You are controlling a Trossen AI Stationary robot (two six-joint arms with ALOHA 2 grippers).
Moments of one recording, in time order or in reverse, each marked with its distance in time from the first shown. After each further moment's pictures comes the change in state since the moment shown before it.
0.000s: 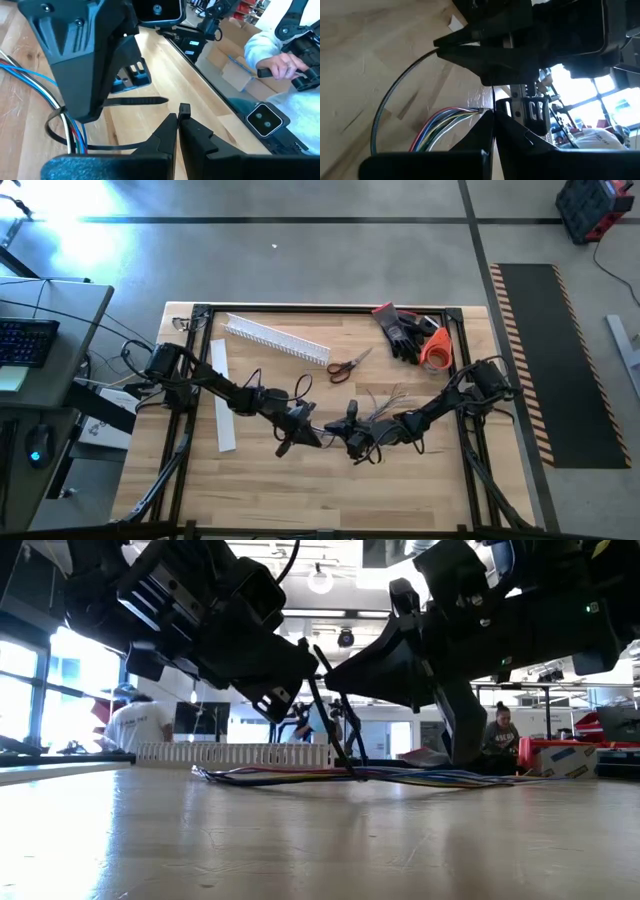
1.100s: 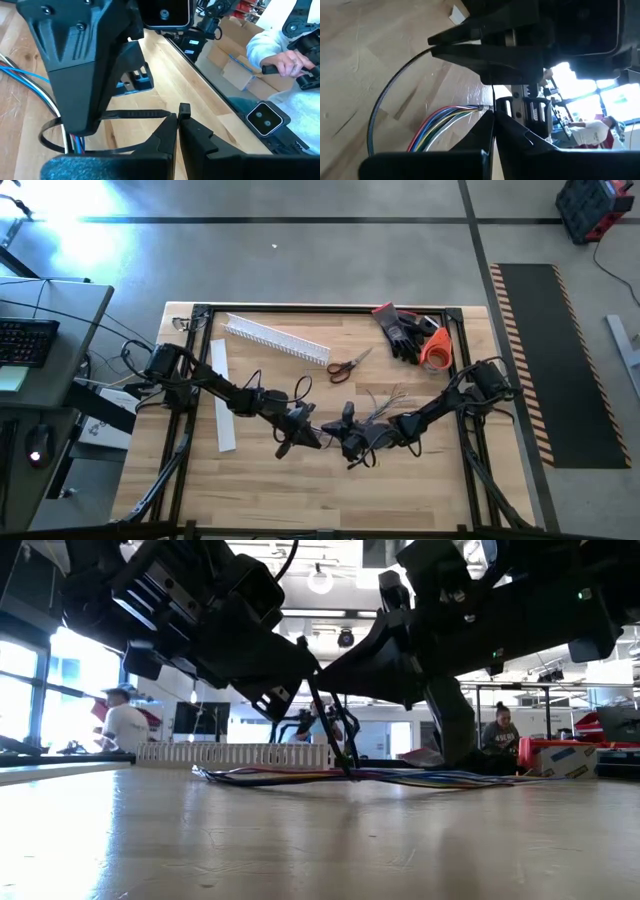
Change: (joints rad) left arm -0.010 0.000 0.000 0.000 -0.015 0.008; right arm 0.021 0.000 0.071 -0.126 0.049 0.000
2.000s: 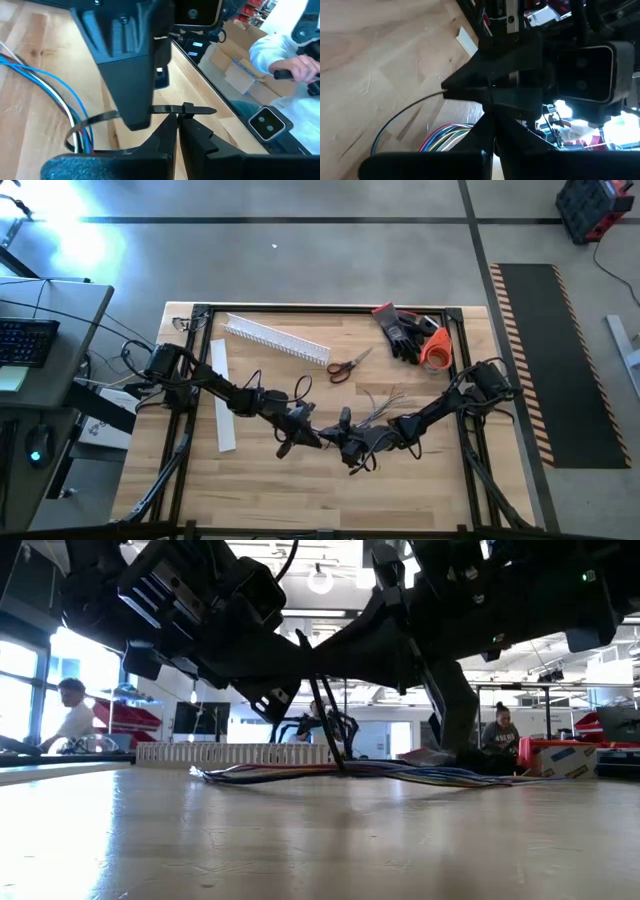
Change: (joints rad) left arm 0.000 0.000 0.000 0.001 -0.034 -0.040; right arm 0.015 0.000 0.039 -0.006 -0.053 -0.088
